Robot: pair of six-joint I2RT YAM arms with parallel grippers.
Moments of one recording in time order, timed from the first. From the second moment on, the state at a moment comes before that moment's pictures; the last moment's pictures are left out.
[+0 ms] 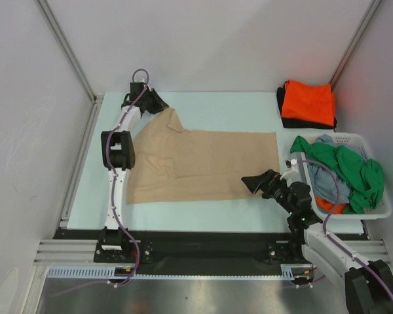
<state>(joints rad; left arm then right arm) -0.03 2.75 2.43 -0.33 0.41 -0.58 0.31 0.73 0.05 0.51 -0.28 0.82</state>
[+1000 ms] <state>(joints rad) -0.03 2.76 2.43 -0.33 0.41 -0.59 0.16 2.15 1.73 -0.56 0.37 0.53</state>
